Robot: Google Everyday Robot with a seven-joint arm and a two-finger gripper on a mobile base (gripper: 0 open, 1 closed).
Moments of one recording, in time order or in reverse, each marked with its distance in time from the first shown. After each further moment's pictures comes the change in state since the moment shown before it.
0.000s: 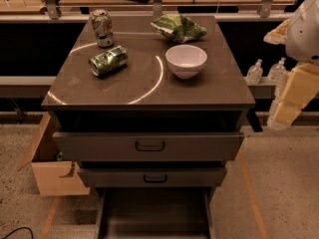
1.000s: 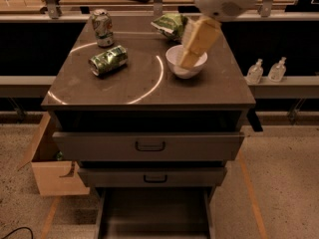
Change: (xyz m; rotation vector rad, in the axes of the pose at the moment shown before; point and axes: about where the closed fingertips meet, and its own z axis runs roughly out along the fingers) arm -0.184 -0.068 0.003 0.206 -0.441 -0.292
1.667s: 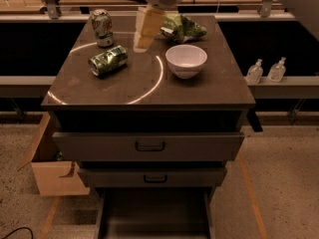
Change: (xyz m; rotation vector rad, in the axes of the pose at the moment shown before) arm -0.055 -0.067 0.077 0.177 0.023 -0.181
